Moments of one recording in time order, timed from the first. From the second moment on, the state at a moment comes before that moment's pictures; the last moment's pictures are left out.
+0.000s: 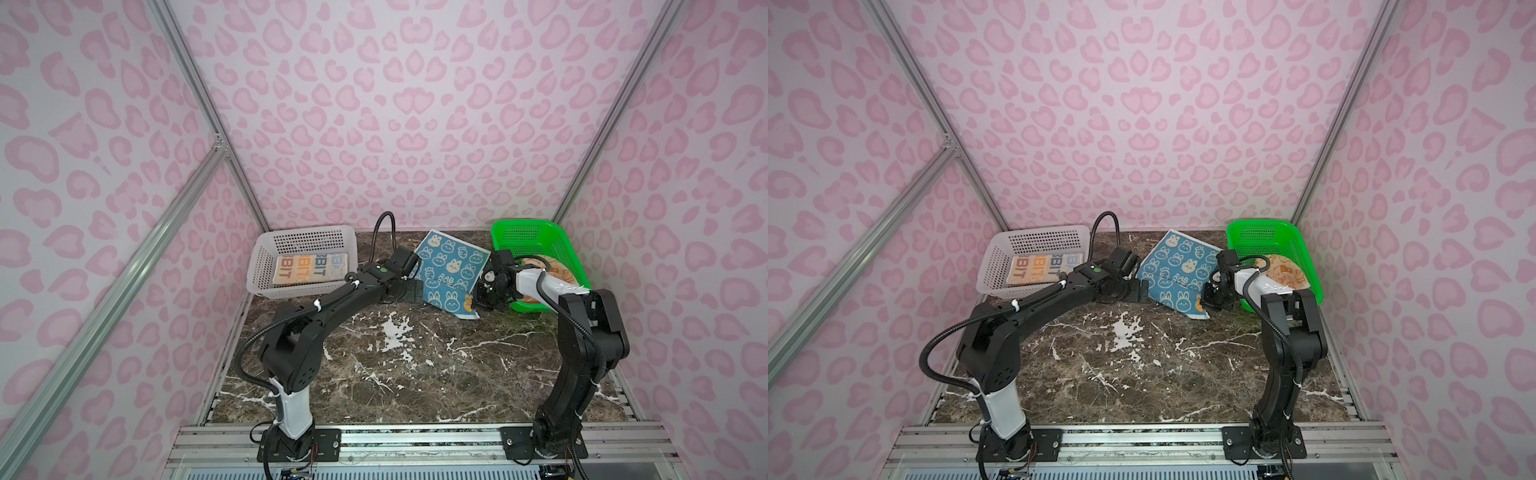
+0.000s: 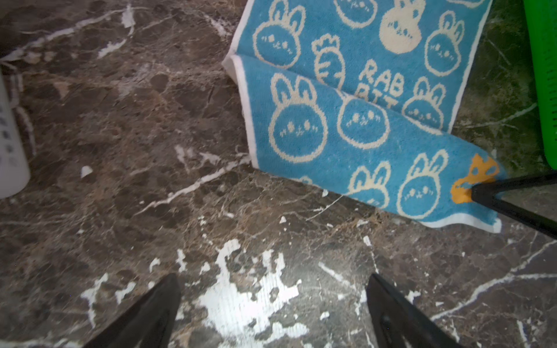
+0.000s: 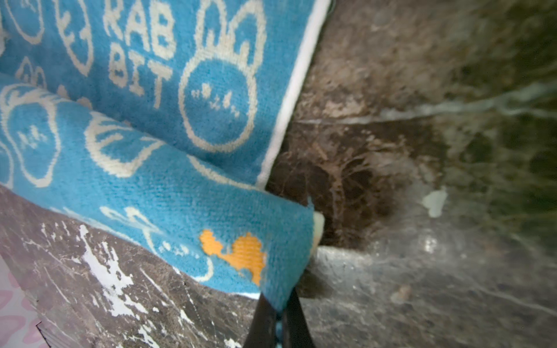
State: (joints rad) left arm -0.66 1.90 1.53 -0.68 -0.09 -0.48; right arm 0.14 1.87 1.23 -0.67 -0.33 0.40
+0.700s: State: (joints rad) left arm -0.58 2.17 1.70 -0.56 0.21 -0.53; right arm 0.11 1.89 1.23 -0.67 -0.33 0.36
